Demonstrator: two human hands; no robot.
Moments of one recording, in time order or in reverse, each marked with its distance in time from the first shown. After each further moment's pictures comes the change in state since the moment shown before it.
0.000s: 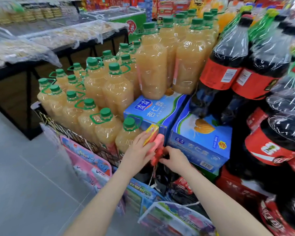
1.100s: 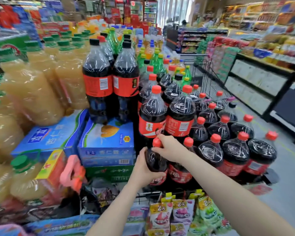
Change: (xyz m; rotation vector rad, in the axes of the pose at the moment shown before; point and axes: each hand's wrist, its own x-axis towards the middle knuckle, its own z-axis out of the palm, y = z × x) left_hand 0.051 0.246 0.122 -0.665 -0.514 -0.226; right_hand -0.174 0.123 -0.158 -0.018 0.325 0.306
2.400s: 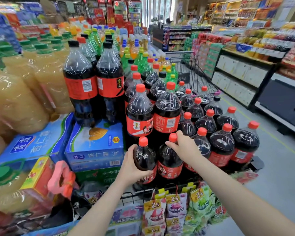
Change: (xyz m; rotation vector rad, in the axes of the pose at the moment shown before) left_hand -0.004 -0.001 -0.013 0.005 0.016 0.131; right_hand -0.040 0.058 -0.012 -0.053 0.281 0.255
